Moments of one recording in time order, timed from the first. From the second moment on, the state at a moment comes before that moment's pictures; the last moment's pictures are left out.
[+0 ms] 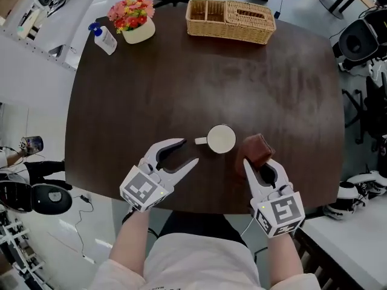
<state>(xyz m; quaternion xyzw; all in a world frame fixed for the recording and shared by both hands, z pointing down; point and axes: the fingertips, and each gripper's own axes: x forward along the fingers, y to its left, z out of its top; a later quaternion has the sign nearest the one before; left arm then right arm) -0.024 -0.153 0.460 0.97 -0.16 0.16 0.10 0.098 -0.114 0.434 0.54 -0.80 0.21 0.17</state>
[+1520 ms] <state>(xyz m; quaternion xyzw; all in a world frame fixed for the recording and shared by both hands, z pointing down) 0.003 -0.171 0.510 0.98 -0.03 0.21 0.02 -0.021 -0.122 0.509 0.38 -0.86 0.27 0.19</state>
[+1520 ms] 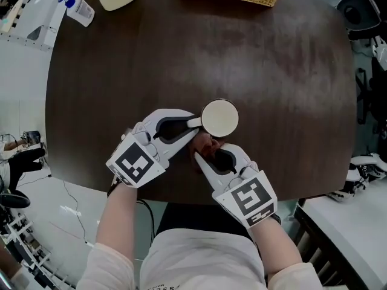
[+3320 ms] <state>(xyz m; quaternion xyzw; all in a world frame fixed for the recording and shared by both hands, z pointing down) 0.004 -0.171 0.512 0.97 -0.05 0.23 0.06 0.071 -0.145 0.517 0.43 -0.83 0.19 0.29</state>
